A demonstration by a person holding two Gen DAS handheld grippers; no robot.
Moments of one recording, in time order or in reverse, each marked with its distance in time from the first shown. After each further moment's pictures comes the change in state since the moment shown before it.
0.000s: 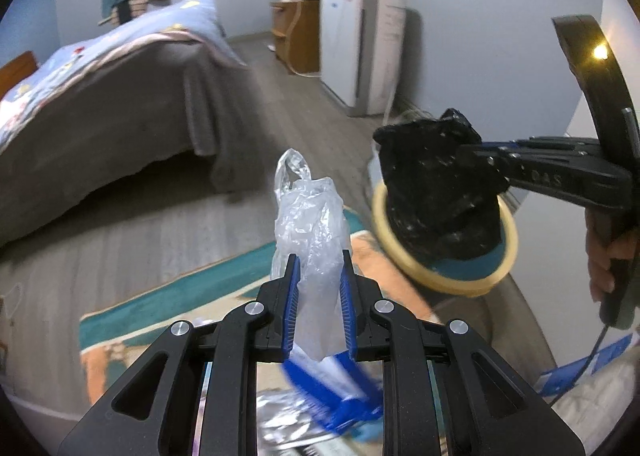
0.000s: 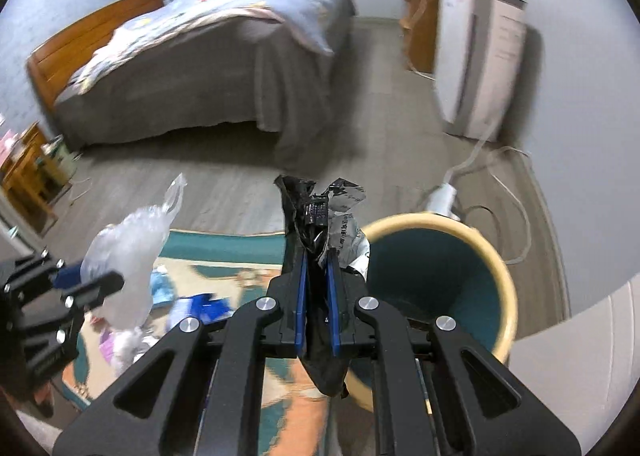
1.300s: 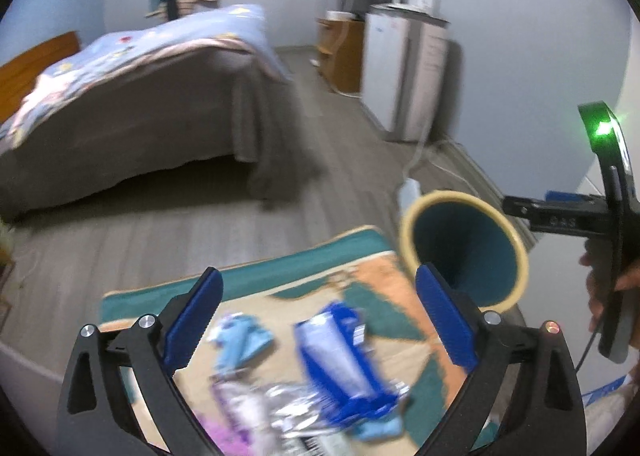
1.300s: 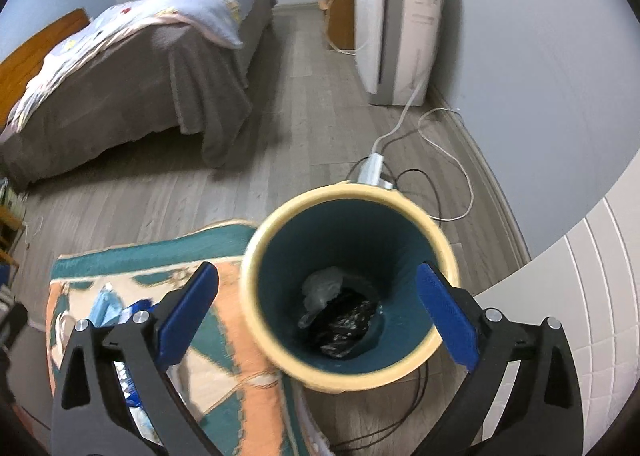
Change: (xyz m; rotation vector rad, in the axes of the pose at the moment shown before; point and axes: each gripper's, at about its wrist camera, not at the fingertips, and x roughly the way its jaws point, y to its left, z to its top) left arm -0.055 0.035 -0.008 -0.150 -0.077 0.140; right arm -0.011 -0.028 -0.017 0.151 0.046 -0.184
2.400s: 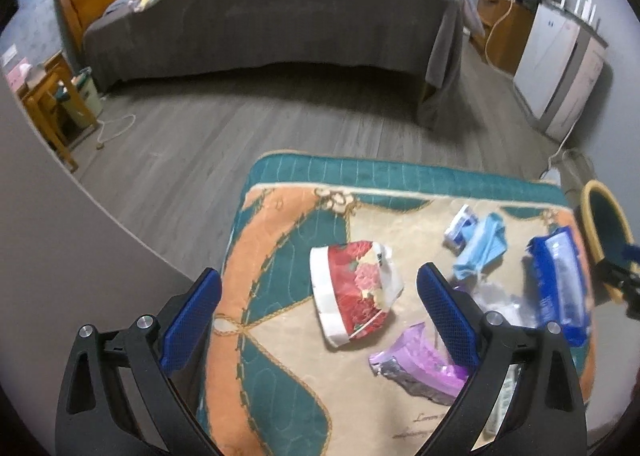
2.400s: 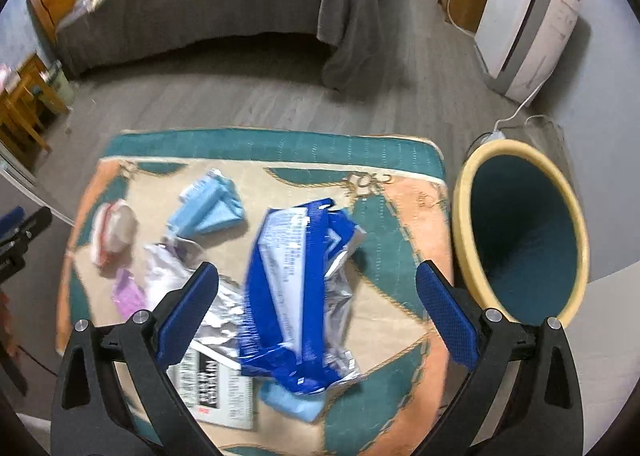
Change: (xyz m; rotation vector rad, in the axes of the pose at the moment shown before) left arm 0.020 0.196 -0.127 -0.314 0.221 0.321; right arm 0.043 0.189 -0.086 -0.303 0.167 0.118
